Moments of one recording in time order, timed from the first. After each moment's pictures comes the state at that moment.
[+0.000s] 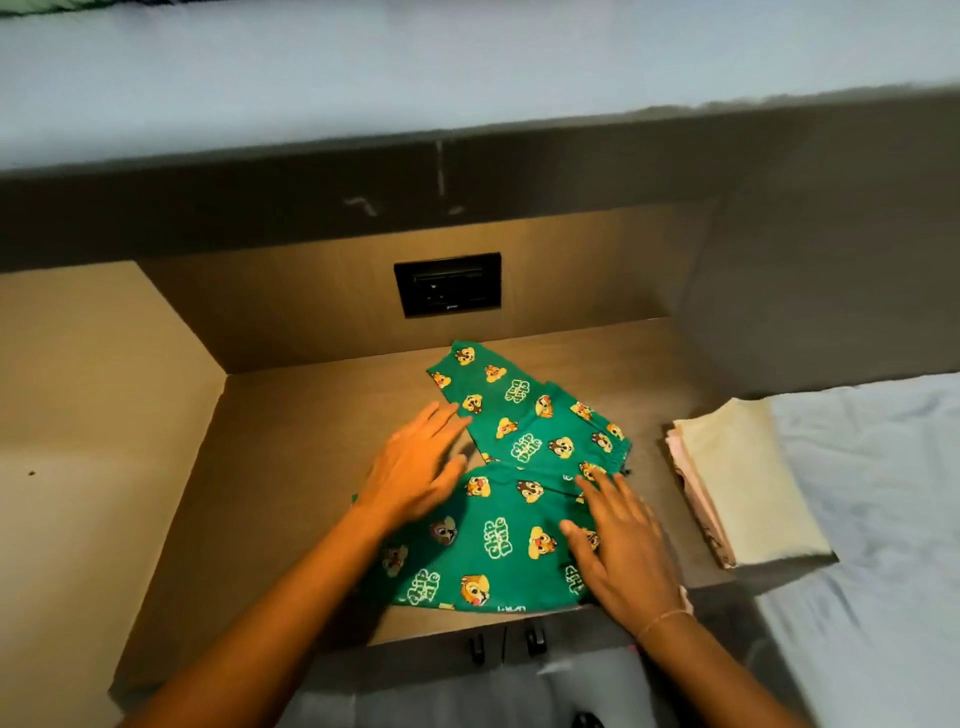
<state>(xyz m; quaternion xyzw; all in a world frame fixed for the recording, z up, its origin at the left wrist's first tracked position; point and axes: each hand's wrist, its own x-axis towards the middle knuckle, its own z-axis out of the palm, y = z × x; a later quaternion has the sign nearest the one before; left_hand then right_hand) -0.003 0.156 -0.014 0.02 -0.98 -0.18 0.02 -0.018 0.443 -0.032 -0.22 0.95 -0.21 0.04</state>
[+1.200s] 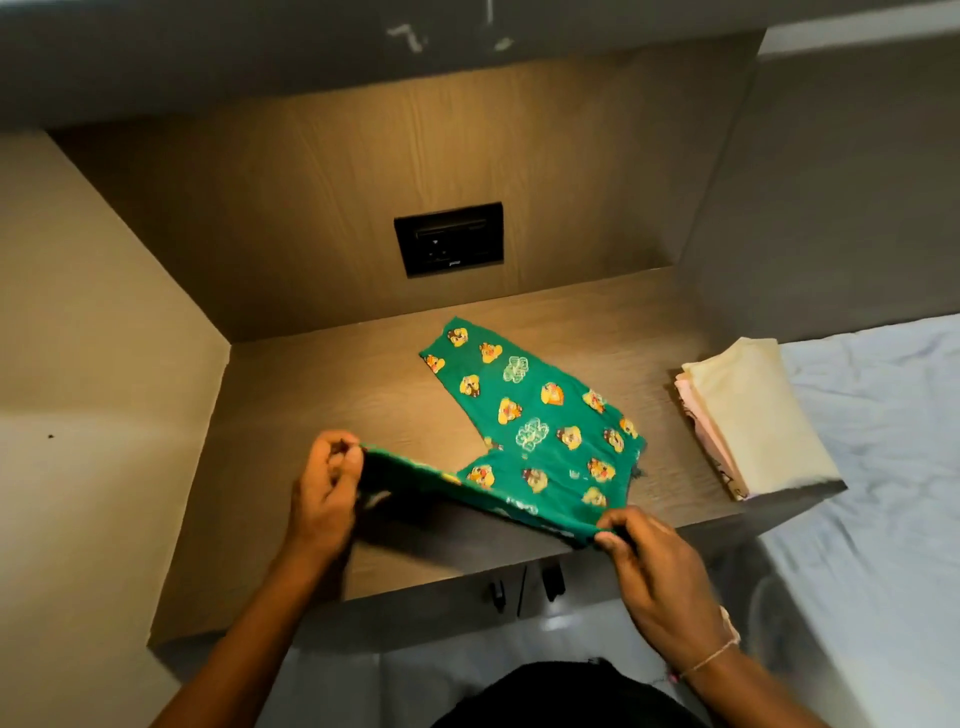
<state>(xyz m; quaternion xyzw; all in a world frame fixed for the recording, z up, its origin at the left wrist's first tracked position) 0.120 0.129 -0.013 0.22 -0.78 -0.55 0.20 0.057 0.468 -0.029 -0.24 0.89 -0.39 -0.01</state>
